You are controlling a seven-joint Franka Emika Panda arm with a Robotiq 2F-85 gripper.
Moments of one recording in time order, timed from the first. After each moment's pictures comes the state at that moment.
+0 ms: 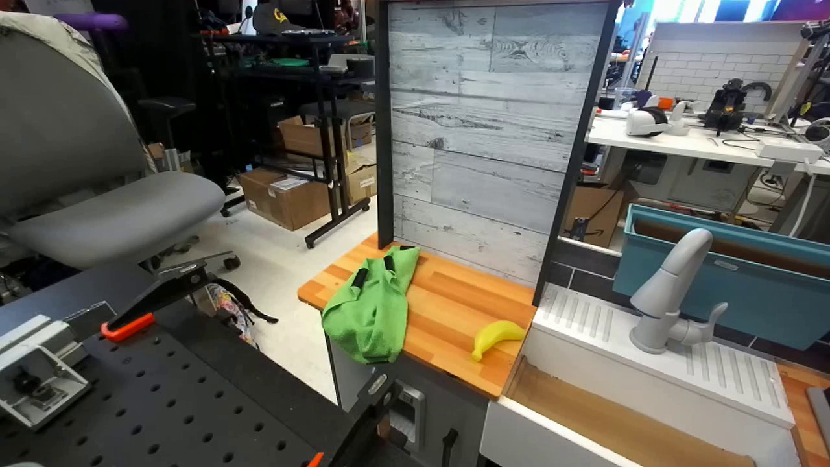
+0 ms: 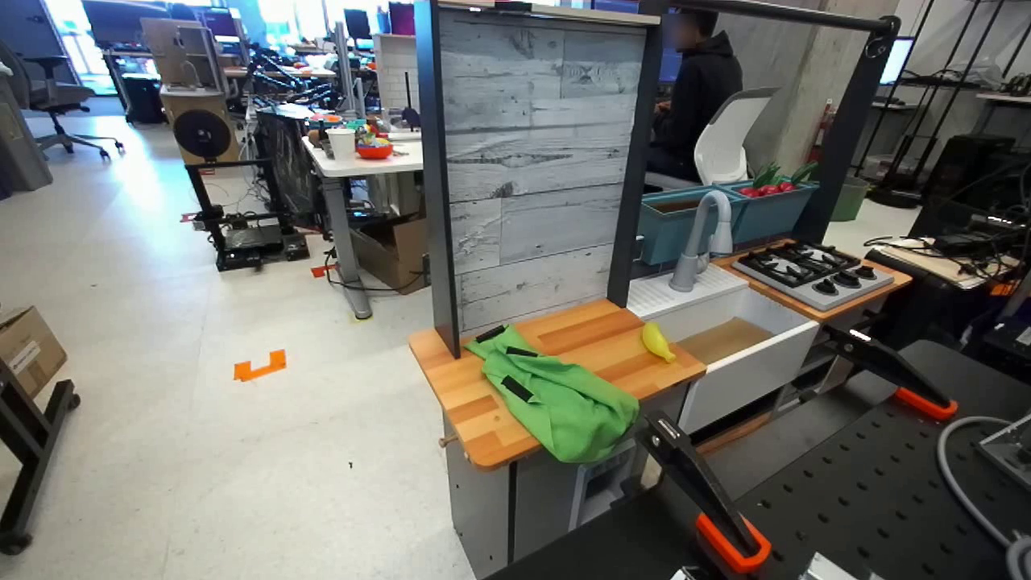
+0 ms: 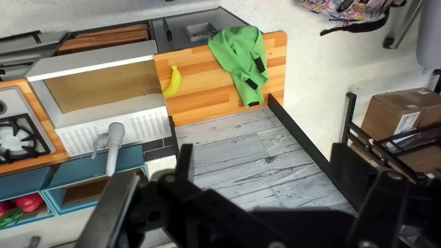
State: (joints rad) arm -0.03 -0.62 -0.32 -2.43 0.10 2.02 -0.27
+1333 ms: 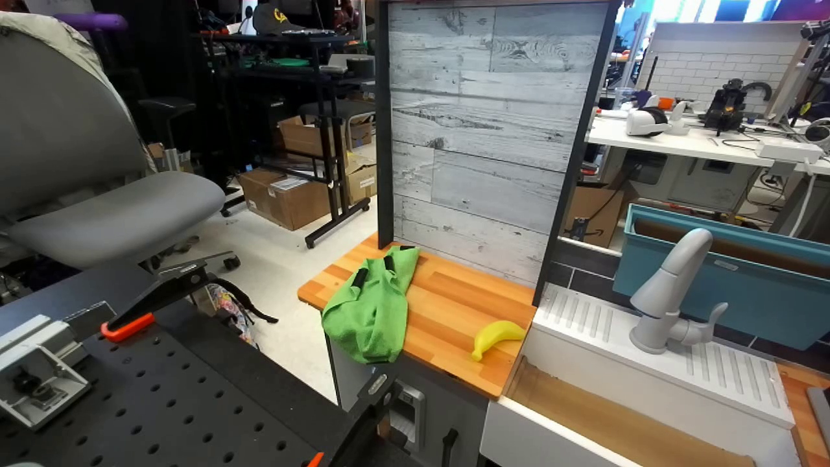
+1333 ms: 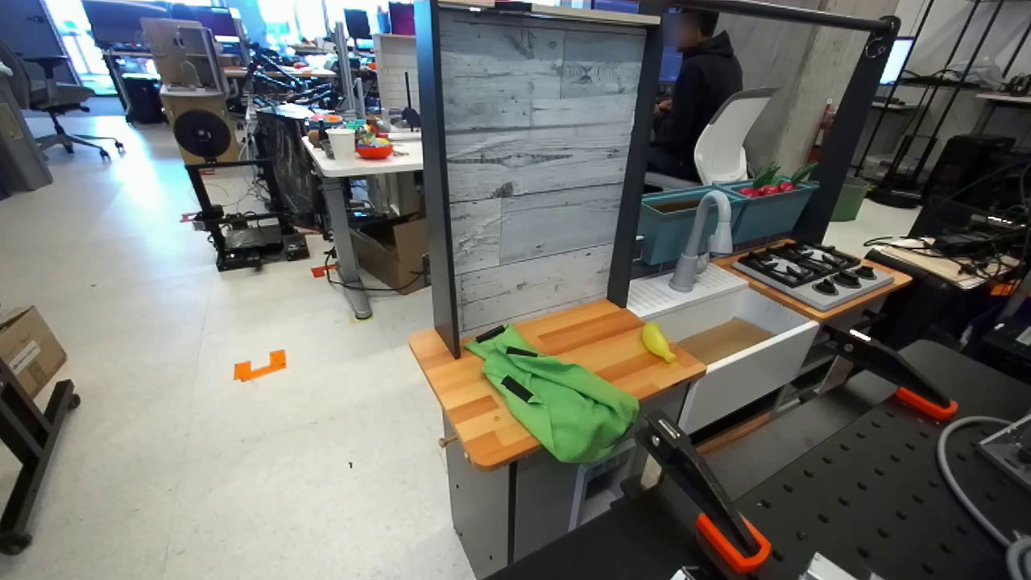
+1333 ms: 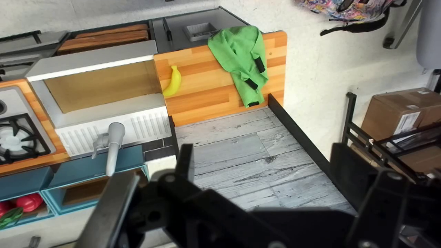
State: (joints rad) arm -0.03 -0.62 -0.32 -2.43 0.10 2.02 -0.27
